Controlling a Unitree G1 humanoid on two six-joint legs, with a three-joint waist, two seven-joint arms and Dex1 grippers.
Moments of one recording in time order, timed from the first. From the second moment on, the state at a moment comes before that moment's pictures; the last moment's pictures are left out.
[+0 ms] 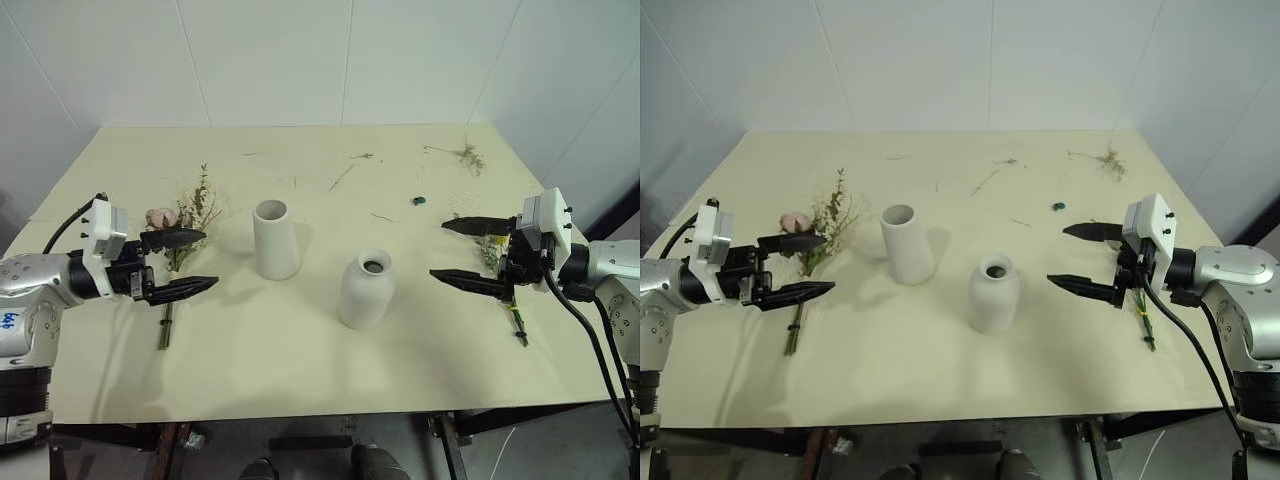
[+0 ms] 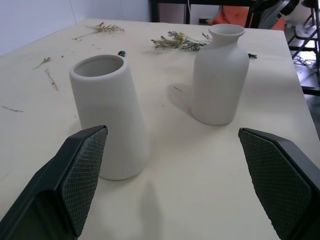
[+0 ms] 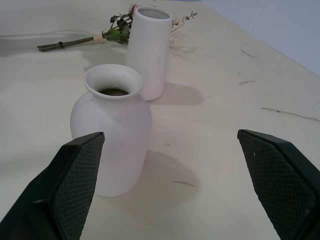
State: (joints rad) left arm -0.47 0.86 0.29 0.11 -0.56 0.32 -1.28; right arm -0.50 -0.89 -0.18 -0.07 0.55 0.35 1.18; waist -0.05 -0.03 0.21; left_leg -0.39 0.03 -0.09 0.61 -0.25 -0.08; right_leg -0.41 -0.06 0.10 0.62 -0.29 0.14
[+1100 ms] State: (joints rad) left arm -0.54 0.86 0.36 -0.16 -0.80 0.48 -1.21; right arm -0.87 -1.00 0.21 0.49 0.28 1.20 0.82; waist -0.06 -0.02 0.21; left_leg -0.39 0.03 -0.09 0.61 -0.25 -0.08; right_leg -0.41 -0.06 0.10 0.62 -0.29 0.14
